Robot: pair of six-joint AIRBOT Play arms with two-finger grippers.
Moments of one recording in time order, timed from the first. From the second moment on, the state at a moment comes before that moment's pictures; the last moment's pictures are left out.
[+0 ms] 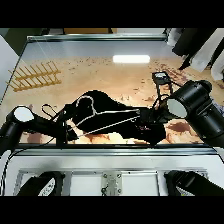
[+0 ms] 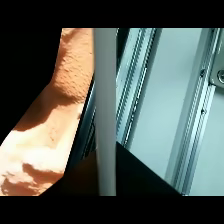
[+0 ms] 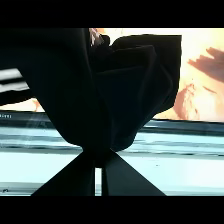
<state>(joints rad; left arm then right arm) -0.01 -0.93 0.75 0.98 -1.49 -0.30 0.64 -1.08 1.34 -1.72 1.65 2.12</state>
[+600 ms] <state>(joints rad) -0.15 -0.93 0.75 0.97 -1.34 -0.29 0.64 -1.08 1.38 -1.72 1.65 2.07</state>
